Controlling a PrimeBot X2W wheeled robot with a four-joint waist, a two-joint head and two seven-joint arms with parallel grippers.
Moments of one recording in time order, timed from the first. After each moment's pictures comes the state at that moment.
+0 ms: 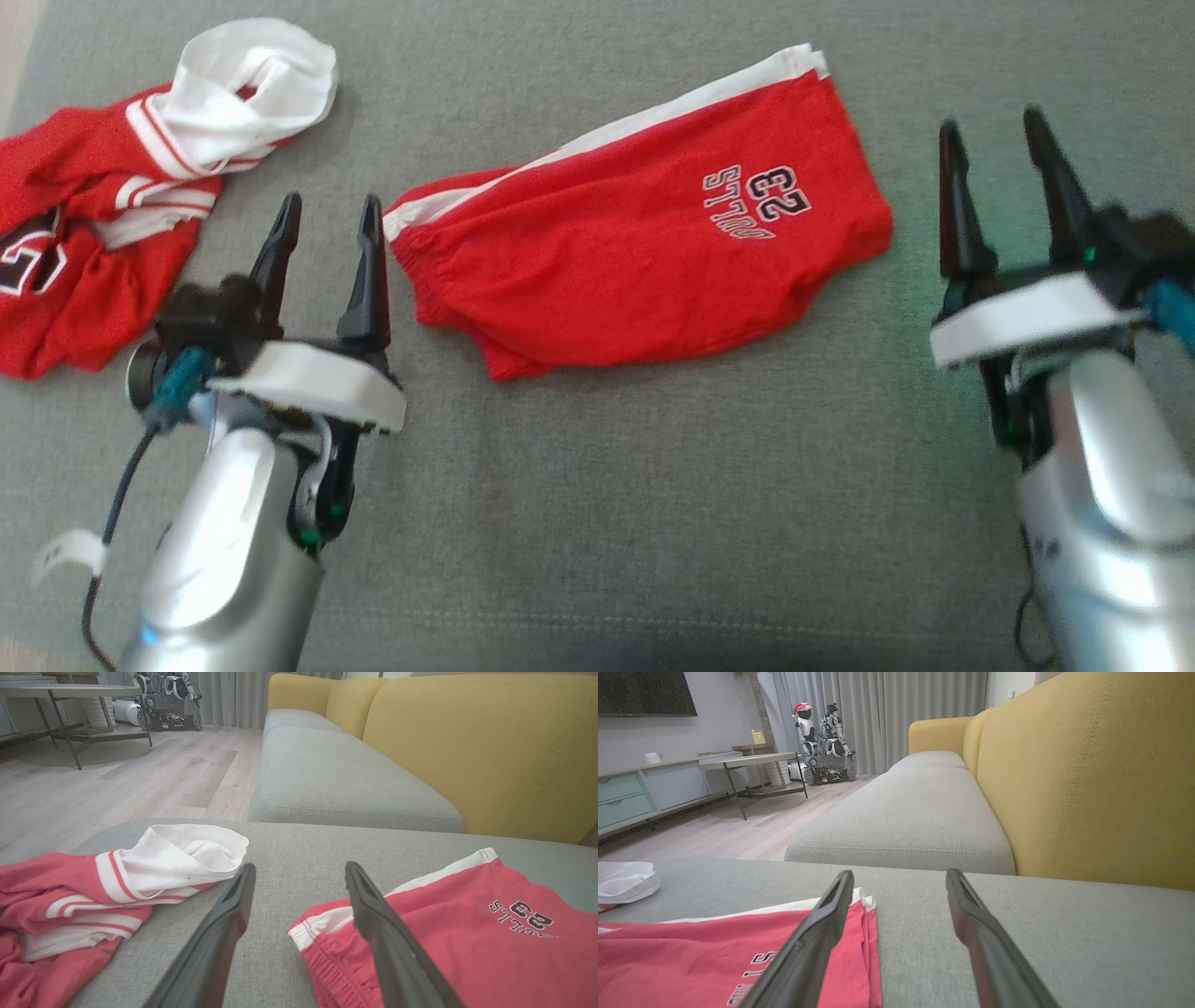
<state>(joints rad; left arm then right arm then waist) -0.39 0.16 -0.30 0.30 -0.35 0.07 -0.25 -0.51 -0.14 0.07 0.45 0.14 0.13 -0.24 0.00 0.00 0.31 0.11</state>
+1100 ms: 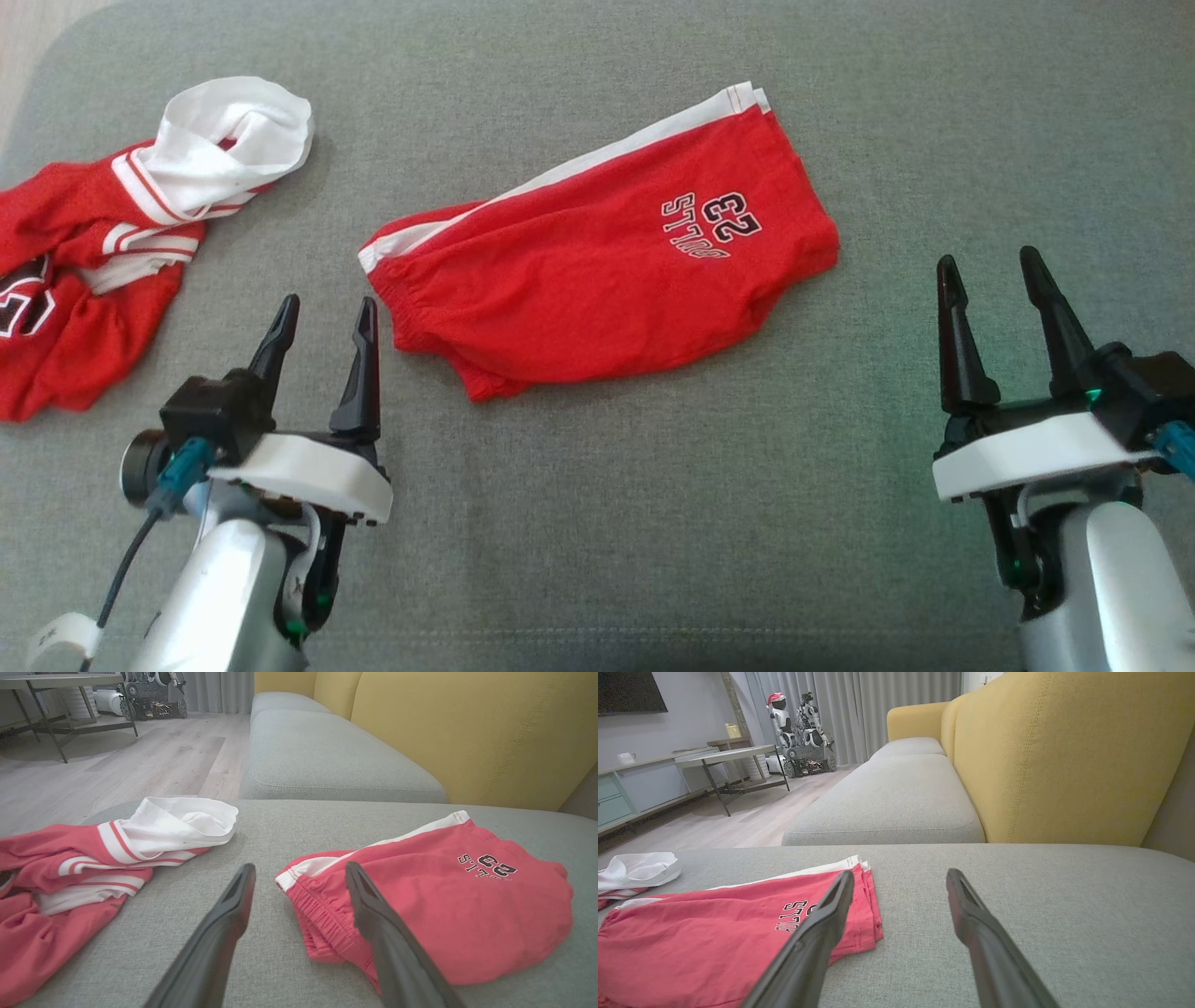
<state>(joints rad) -0.21 0.21 -0.31 0.22 -0.34 0.10 -0.23 -0.13 -0.05 -0.01 0.04 0.11 0.13 -0.05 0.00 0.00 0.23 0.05</state>
